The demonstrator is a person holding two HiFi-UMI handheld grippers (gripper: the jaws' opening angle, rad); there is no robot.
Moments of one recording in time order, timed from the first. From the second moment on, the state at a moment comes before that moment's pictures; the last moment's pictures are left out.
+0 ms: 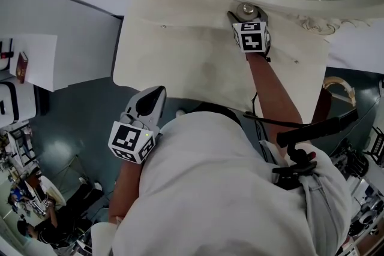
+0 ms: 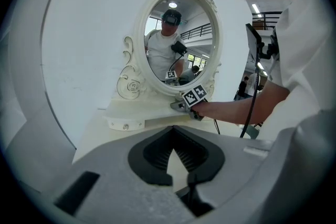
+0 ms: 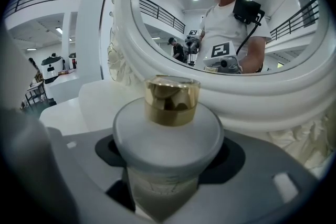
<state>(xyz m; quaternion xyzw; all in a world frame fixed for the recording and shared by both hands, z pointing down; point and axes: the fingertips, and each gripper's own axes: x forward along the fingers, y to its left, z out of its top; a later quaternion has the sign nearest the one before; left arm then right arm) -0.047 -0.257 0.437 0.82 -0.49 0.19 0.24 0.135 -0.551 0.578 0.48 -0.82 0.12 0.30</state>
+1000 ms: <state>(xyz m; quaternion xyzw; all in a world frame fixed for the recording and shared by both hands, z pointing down) -0.079 -0.238 0.433 0.82 -0.48 0.17 0.24 0.144 -0.542 0.581 0.51 -0.79 0.14 0.31</state>
